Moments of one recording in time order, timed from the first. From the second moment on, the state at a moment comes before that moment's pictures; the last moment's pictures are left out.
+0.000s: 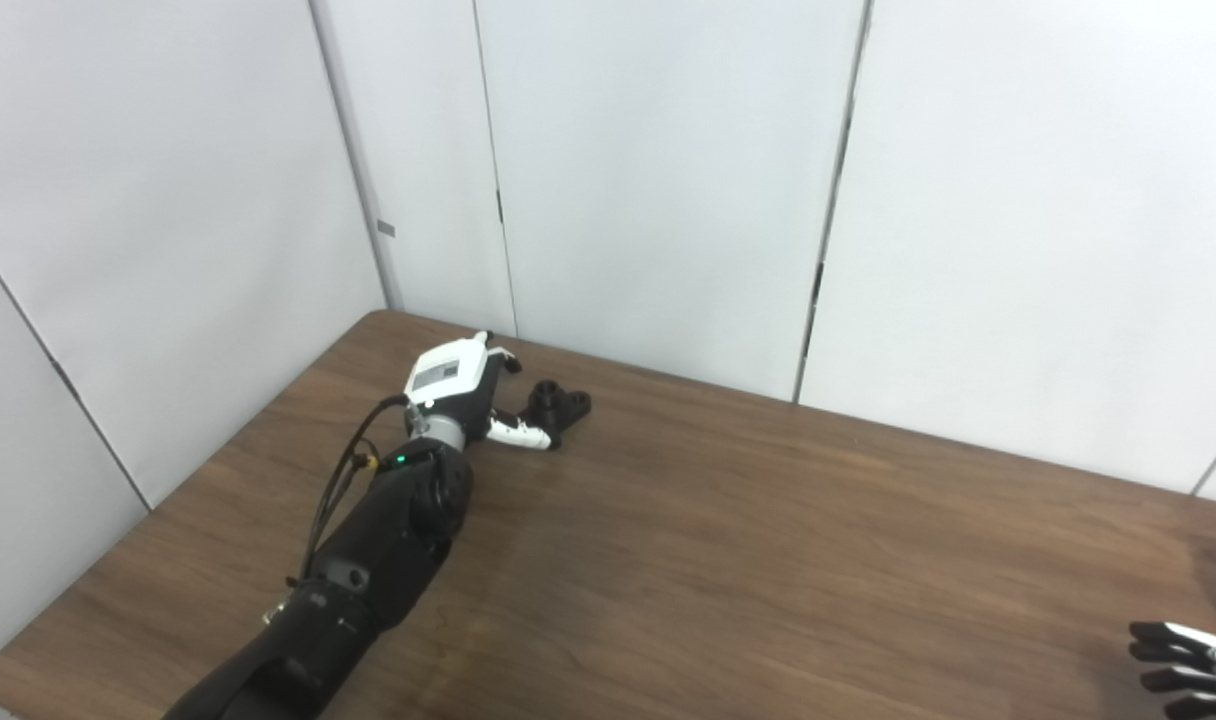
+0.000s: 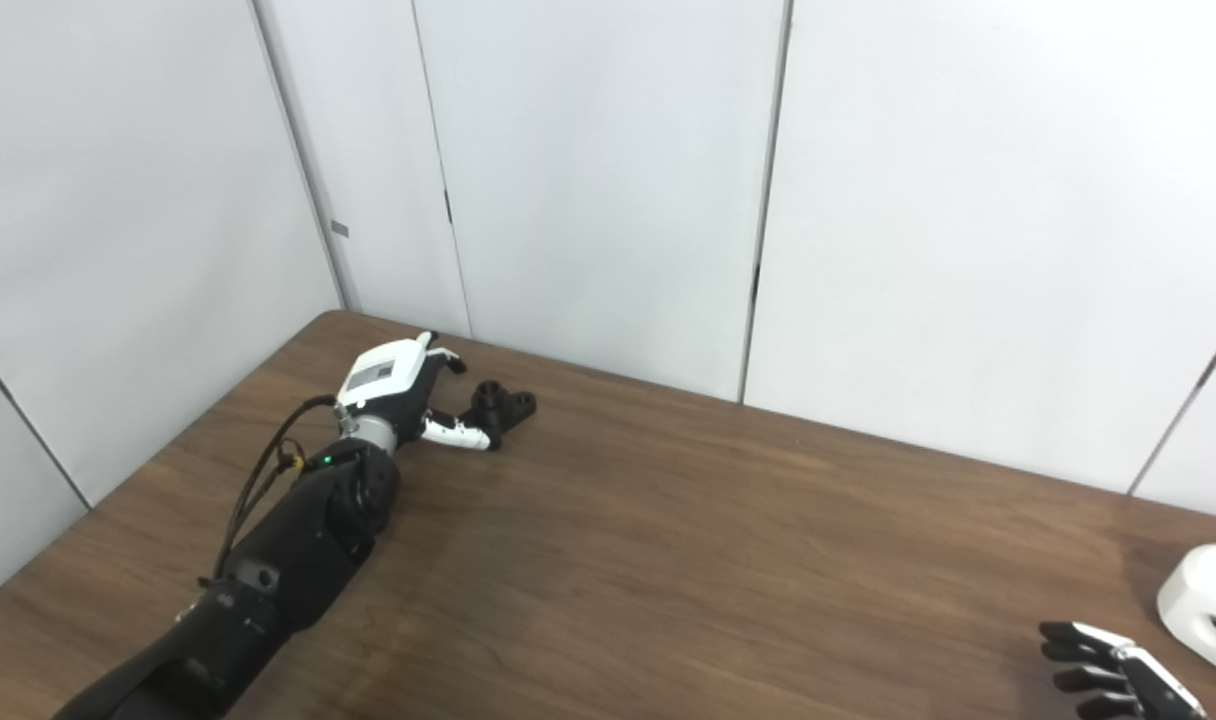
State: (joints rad) left arm -0.47 0.51 -0.12 0.42 0.71 0.37 0.05; right arm 0.01 -0.21 -0.01 -0.12 -0.45 -0.20 -0.12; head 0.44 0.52
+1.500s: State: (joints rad) left arm -0.50 0.46 -0.07 0.63 0.51 0.12 0.24; right arm 0.04 -0.21 -0.01 -0.21 -0.47 -0.14 -0.09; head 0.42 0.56
